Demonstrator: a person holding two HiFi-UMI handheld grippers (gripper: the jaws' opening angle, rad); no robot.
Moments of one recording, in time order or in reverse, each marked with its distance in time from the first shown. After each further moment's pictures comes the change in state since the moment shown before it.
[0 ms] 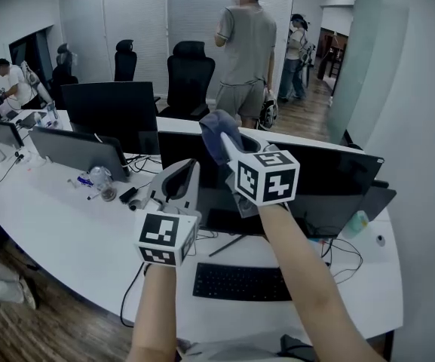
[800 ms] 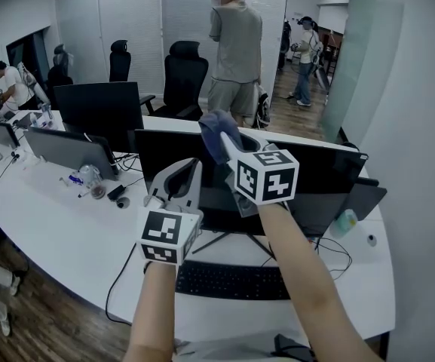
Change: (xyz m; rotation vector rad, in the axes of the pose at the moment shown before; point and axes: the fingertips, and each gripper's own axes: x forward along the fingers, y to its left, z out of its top) left arm 0.025 -0.062 0.006 0.012 0.014 -0.019; right arm -0.042 -0.047 0.001 0.002 0.002 -0.008
